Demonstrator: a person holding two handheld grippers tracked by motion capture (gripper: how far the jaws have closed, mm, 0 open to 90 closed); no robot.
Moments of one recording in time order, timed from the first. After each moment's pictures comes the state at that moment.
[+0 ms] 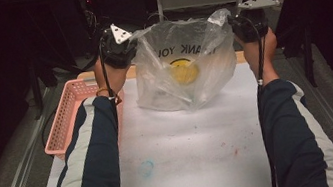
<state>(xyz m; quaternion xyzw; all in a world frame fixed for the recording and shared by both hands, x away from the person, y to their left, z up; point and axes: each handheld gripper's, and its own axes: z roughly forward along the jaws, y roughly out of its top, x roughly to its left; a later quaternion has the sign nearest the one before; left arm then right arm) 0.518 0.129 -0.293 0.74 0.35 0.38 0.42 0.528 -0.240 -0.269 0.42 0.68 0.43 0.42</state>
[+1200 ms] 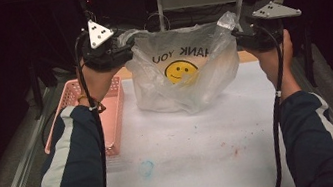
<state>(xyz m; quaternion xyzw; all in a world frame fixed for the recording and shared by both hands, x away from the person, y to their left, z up) 0.457 0.149 -0.246 0.71 0.33 0.40 0.49 0.483 -0.258 -0.264 0.38 0.69 0.46 0.42</state>
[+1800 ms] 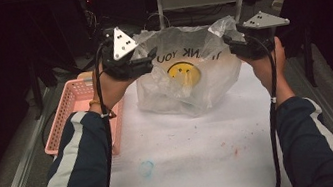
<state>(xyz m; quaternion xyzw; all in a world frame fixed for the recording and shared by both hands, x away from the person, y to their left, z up) 0.432 0.117 -0.258 0.75 0.25 0.39 0.48 0.479 -0.245 -0.282 0.36 0.71 0.45 0.41</state>
